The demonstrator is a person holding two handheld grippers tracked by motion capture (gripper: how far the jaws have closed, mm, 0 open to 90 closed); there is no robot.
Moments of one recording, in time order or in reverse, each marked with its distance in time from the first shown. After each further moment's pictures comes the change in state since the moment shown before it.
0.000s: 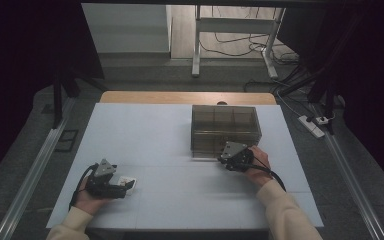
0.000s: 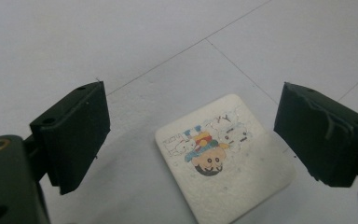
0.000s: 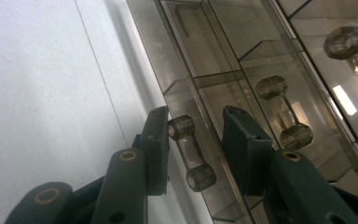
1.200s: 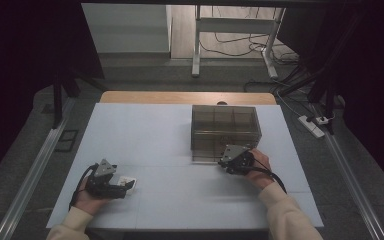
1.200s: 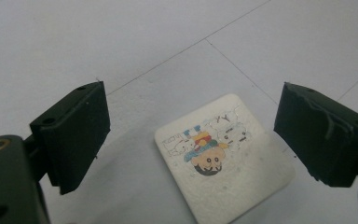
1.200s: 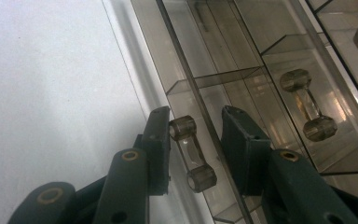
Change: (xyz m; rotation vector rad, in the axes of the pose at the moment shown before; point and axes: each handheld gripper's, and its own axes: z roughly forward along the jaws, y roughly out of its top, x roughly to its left) left arm 0.000 0.000 0.000 -0.001 -0.001 0.001; right arm 0.008 -0.001 -0.006 0.015 0.036 0.006
